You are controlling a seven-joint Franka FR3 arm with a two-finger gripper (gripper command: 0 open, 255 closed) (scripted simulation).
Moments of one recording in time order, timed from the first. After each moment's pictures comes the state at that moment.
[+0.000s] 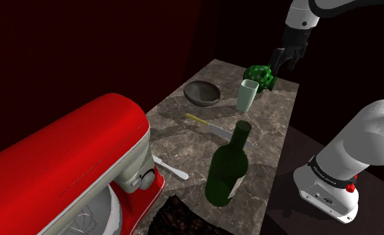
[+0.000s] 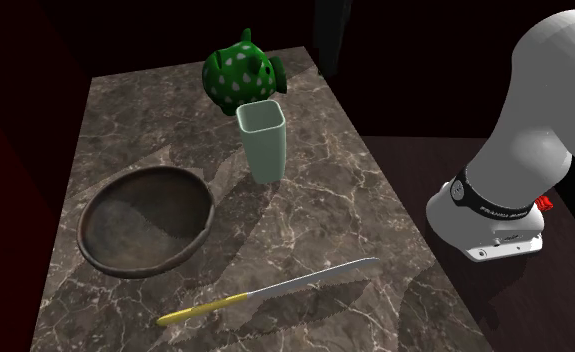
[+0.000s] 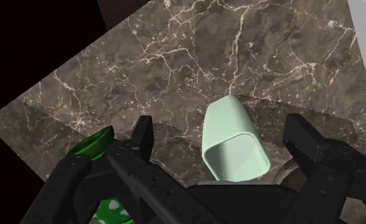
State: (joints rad) arm -0.03 -0.72 -0.08 -2.53 -0.10 1.76 0.15
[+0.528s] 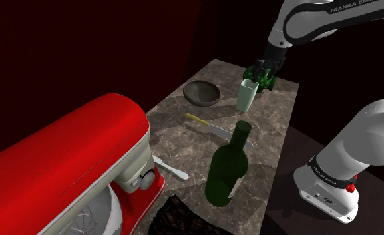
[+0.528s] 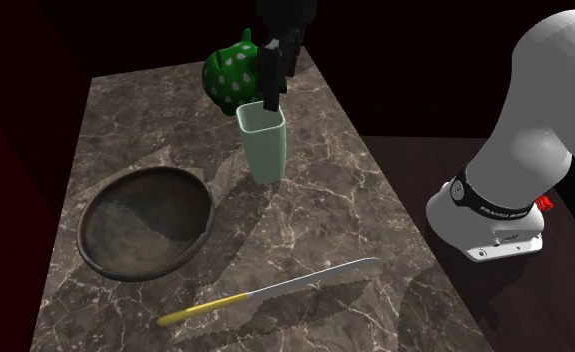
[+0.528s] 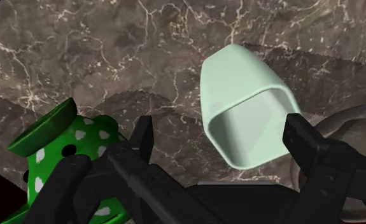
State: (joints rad) arm -0.03 -0.53 -0.15 -2.62 -0.08 2.17 0.12
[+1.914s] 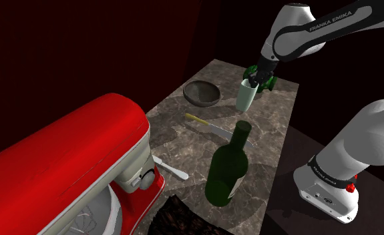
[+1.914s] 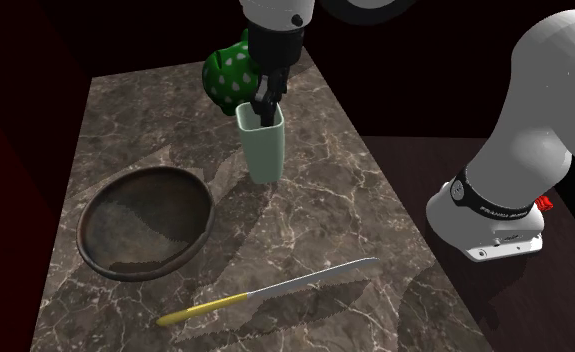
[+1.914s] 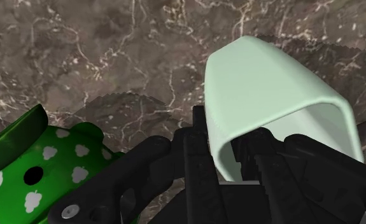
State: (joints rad) arm -0.02 -0.40 -0.18 -2.67 -0.06 2.38 0.10
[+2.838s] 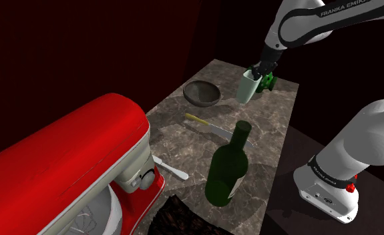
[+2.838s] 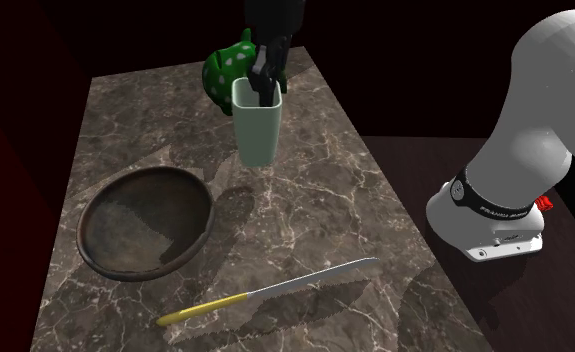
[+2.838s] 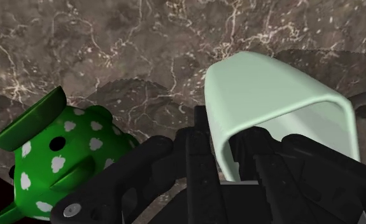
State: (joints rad) arm -0.02 -0.47 -0.17 -2.61 -0.06 2.26 0.11
